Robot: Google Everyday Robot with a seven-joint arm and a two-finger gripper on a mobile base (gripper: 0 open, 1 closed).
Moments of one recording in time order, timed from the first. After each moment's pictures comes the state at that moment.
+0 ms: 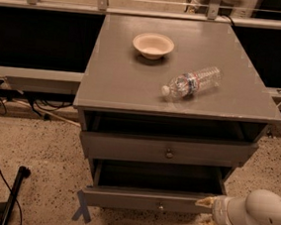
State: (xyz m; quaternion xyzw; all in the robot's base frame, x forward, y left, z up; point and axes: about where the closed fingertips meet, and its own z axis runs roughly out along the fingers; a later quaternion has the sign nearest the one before) arm 0.421 -0.259 0.471 -0.70 0.67 0.03 0.26
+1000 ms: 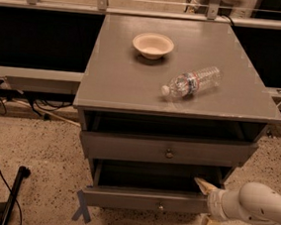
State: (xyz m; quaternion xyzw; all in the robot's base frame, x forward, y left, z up) arm 0.451 -0.244 0.462 -0.70 0.66 0.03 0.27
